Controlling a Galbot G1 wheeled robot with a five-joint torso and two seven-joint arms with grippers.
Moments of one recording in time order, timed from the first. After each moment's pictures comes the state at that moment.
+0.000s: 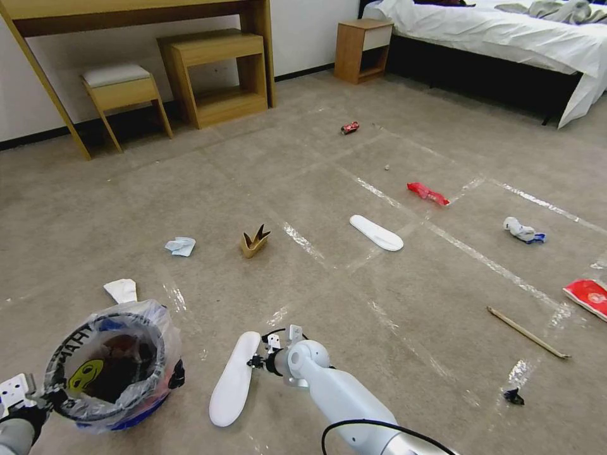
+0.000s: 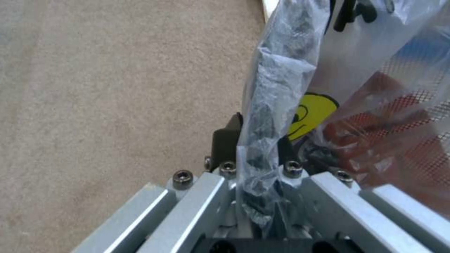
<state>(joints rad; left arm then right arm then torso) 1.73 -1.15 -1.08 -1.92 -0.89 0.59 -0.24 -0.77 1.61 -0.17 0.97 1.04 -0.61 0.14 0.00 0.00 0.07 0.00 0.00</state>
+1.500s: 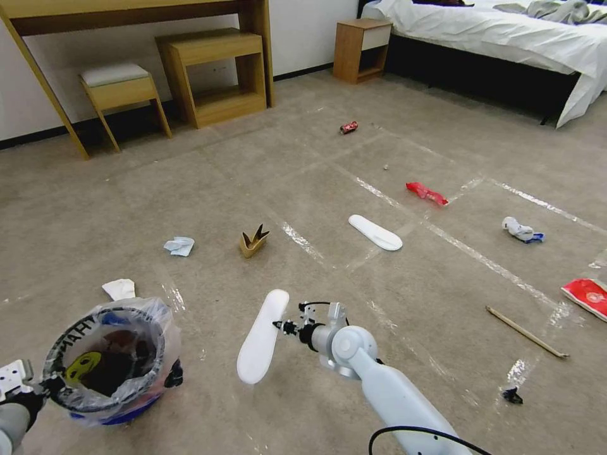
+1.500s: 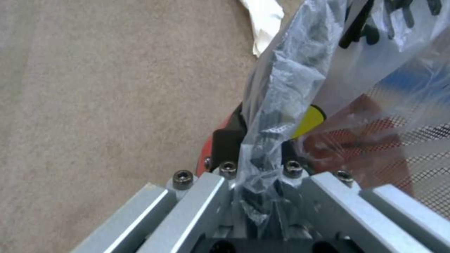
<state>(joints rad) 1.70 -1.07 -1.11 -1.92 -0.99 0.61 -0.28 -0.88 1.35 -0.05 1.47 1.23 -0.53 0.20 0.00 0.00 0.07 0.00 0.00</state>
